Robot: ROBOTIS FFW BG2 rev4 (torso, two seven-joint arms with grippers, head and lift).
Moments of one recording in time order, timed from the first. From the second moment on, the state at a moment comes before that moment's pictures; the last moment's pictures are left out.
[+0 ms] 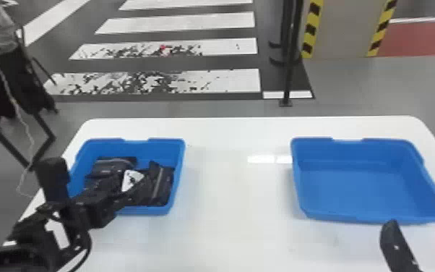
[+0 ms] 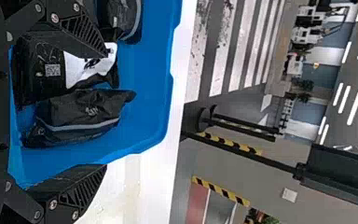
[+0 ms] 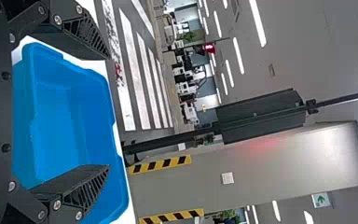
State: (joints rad) left arm 0.28 0.10 0.36 -2.05 0.21 0.73 -0.48; right arm 0.86 -0.07 -0.04 -2.12 -0.31 -0.30 0.16
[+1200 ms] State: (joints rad) left arm -0.08 0.20 0.18 -1.82 0.08 1.26 -0.45; right arm 0.83 -0.07 -0.03 -2.09 -0.33 -0.30 0.18
